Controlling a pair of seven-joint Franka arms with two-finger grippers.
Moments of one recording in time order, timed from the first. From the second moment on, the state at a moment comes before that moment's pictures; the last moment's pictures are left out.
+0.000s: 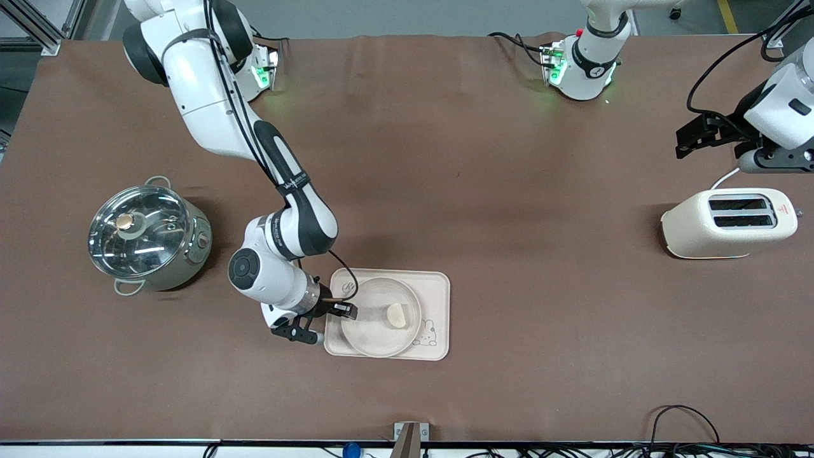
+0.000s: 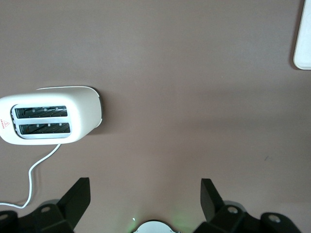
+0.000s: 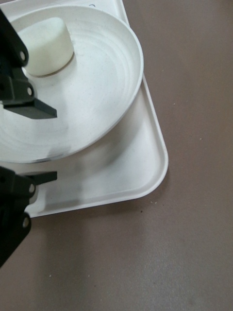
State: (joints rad) left arm 0.03 -0.02 -0.13 -1.58 0.02 1.47 -0.06; right arm 0.46 0.94 -0.07 -1.27 0.51 2.39 0.33
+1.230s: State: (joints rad) left arm 0.03 -0.02 -0.14 -1.58 0.02 1.47 -0.06; right arm 0.50 0.88 -0.07 -1.31 0.51 2.41 0.28
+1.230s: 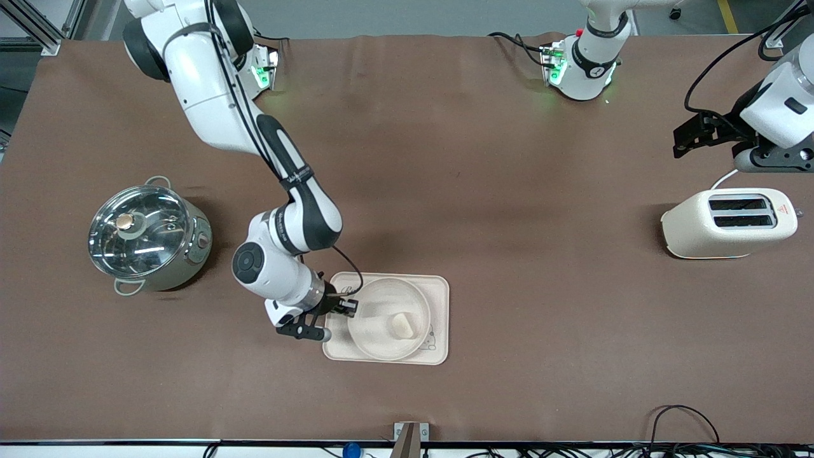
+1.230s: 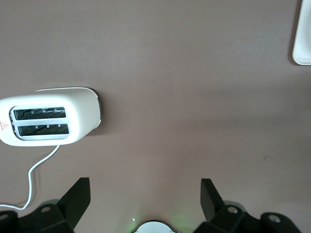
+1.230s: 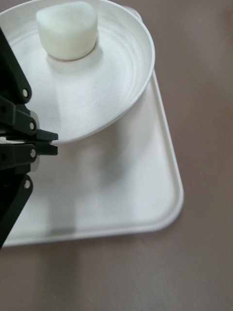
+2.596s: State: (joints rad) left arm -0.08 0.36 -0.33 -1.59 -0.02 1.79 -0.67; right arm 0.57 0.45 0.17 -2.23 0.51 2.99 0.26
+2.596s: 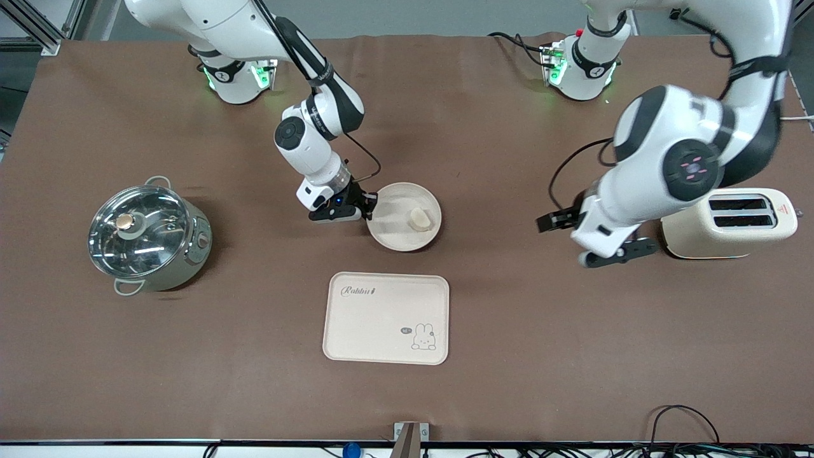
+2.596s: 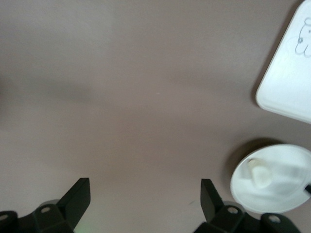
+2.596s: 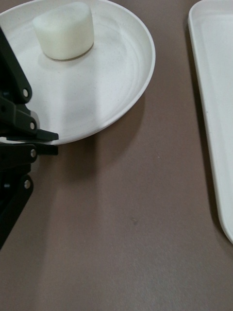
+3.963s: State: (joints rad) left arm -0.50 0.76 -0.32 -1.59 0.00 2.32 -1.45; right arm 0.49 0.24 -0.19 -1.75 0.22 1.94 0.26
